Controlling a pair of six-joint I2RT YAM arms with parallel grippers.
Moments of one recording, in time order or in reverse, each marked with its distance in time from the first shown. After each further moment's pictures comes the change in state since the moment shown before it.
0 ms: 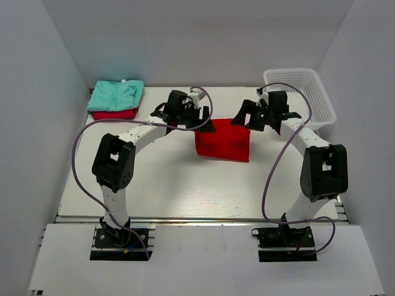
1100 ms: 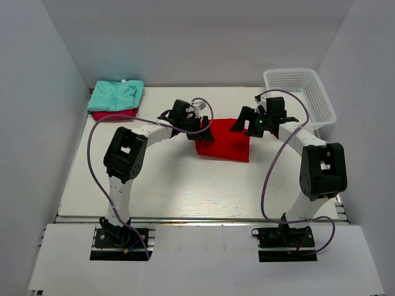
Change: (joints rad) left arm 0.003 0.163 -0.011 0.006 0.043 -0.060; right arm 0.006 0.018 -0.072 0.025 -0.010 0.002
